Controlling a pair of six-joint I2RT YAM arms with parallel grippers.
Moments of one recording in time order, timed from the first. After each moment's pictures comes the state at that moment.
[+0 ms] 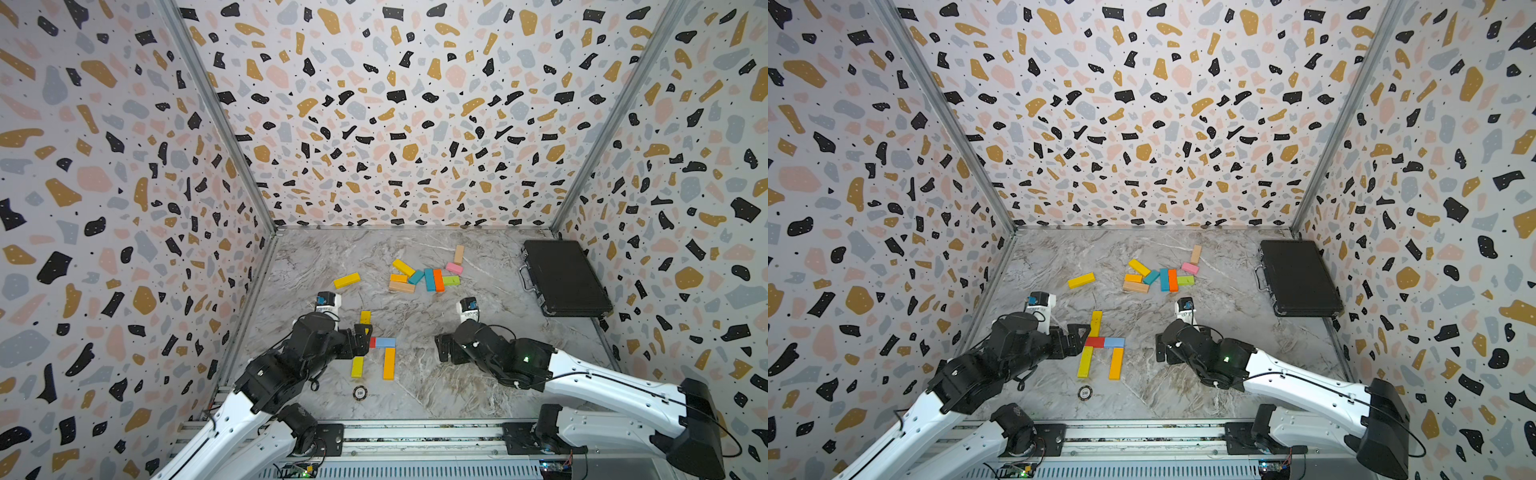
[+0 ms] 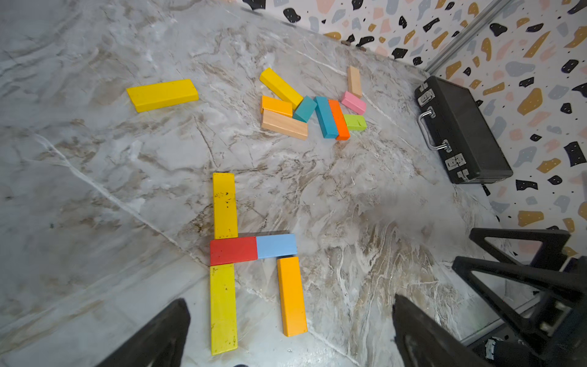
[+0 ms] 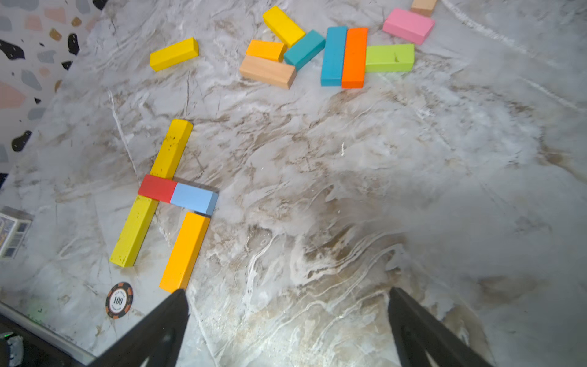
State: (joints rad) left arm -0.64 0.71 0.75 -0.70 -0.09 -0.60; right arm 1.06 1.04 0.80 -0.58 0.38 0.73
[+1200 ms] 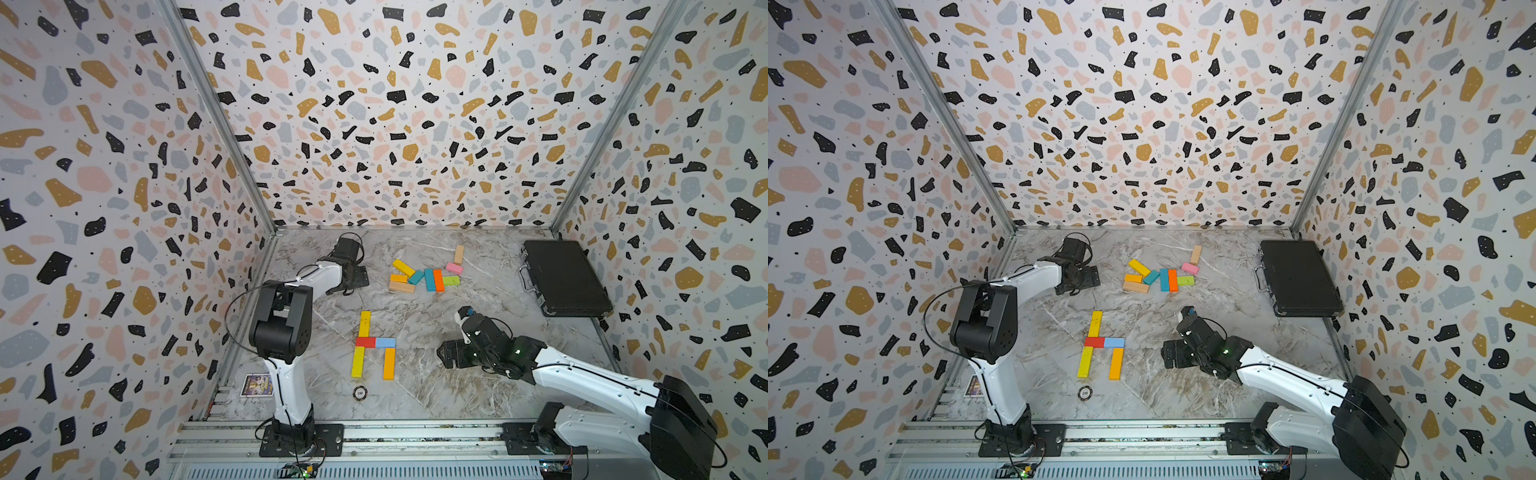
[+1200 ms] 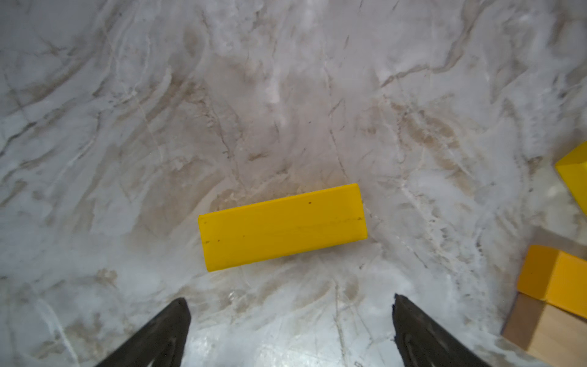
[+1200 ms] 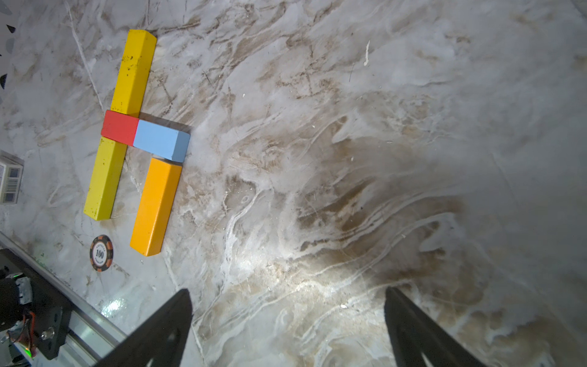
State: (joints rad) left arm -0.23 1.95 1.34 -0.50 -0.18 -0.40; right arm 0.86 1.13 0.62 -0.41 0.00 0.66
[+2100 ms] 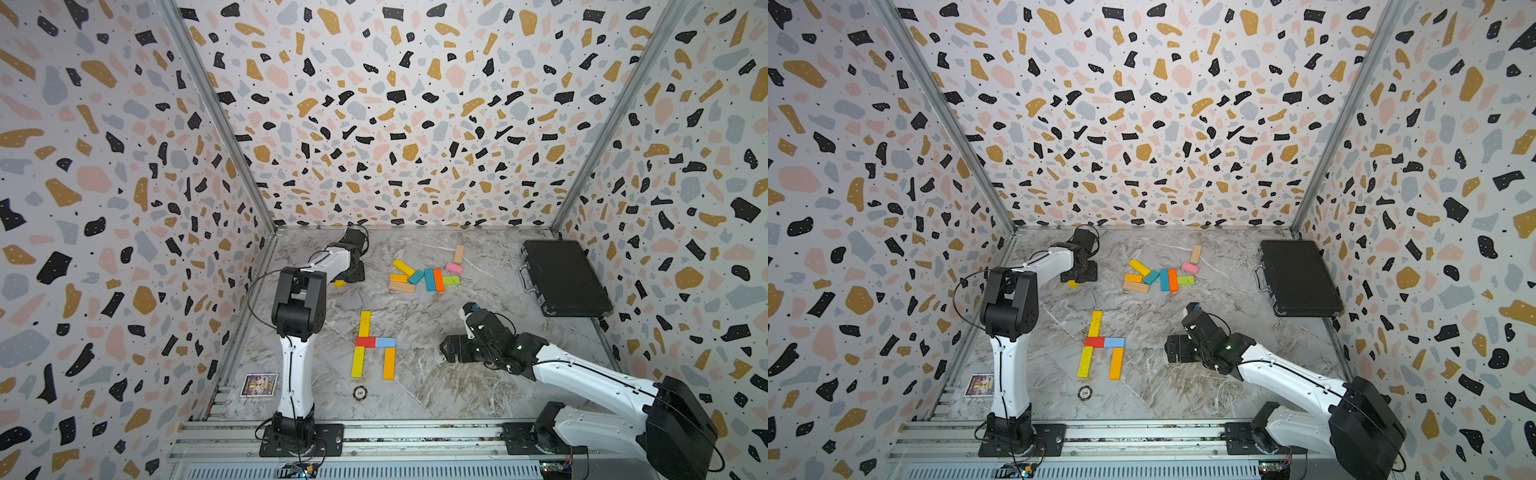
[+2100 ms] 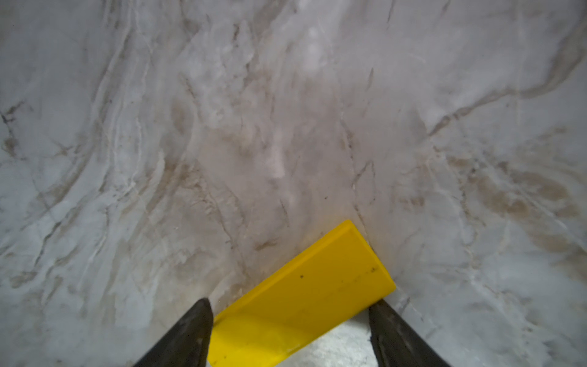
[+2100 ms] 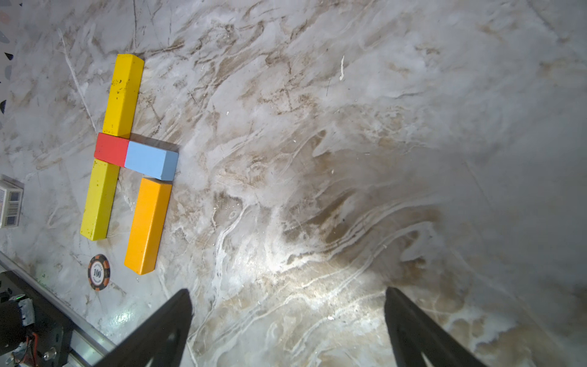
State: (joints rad) left arm -0.21 2.22 1.69 -0.68 -0.30 -0.26; right arm 0.80 1.14 0.62 -0.39 -0.02 0.65
